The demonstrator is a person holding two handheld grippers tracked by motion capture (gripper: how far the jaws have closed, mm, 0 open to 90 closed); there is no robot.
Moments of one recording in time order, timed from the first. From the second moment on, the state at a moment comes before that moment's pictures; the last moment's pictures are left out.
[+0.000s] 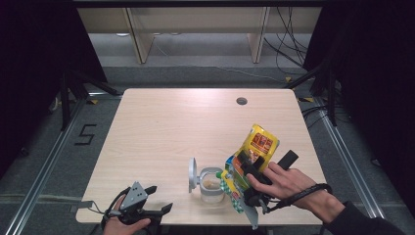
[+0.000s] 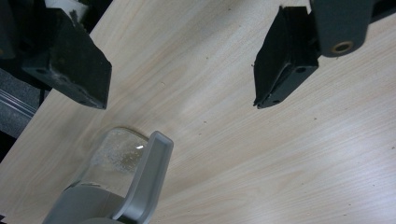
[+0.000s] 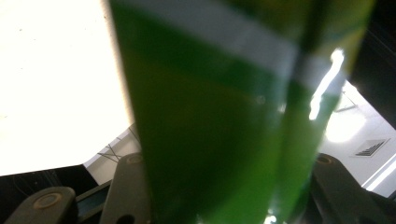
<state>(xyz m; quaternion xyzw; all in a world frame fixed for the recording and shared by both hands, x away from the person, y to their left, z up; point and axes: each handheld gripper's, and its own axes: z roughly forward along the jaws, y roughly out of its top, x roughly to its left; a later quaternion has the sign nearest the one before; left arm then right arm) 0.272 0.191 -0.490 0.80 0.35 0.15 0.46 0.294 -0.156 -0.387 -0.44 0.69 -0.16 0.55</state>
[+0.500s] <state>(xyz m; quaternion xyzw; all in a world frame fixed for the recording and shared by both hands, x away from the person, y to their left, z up) 0.272 0.192 -0.489 0.80 0.35 0.15 0.46 0.295 -0.154 -0.386 -0.44 0.70 -0.16 0.54</state>
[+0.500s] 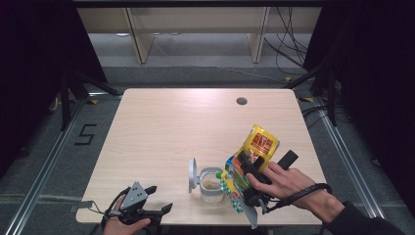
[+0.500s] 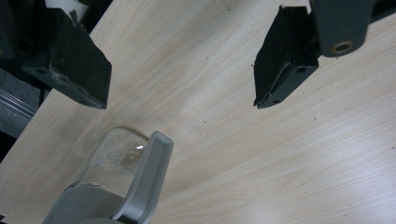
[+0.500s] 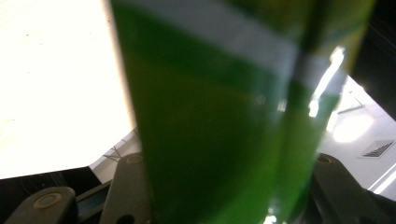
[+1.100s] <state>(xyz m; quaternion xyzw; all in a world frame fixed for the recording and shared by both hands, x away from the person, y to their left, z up) 0.272 0.190 -0.490 0.80 0.35 0.15 0.47 0.294 -0.153 -0.385 -0.45 0.69 -0.16 0.54</state>
